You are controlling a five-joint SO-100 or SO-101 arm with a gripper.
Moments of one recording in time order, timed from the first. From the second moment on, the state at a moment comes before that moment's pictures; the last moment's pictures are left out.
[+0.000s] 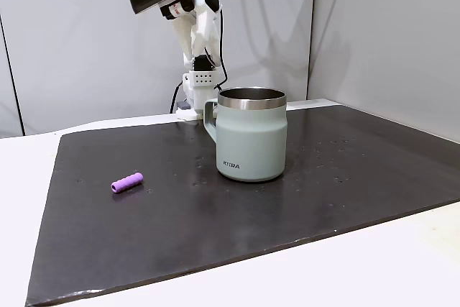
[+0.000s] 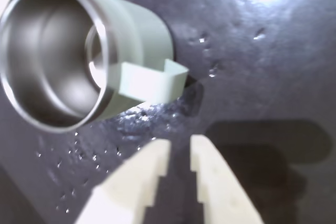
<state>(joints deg) 16.9 119.4 95.8 73.9 -60.0</state>
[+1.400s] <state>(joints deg) 33.0 55.0 41.9 69.7 -52.2</state>
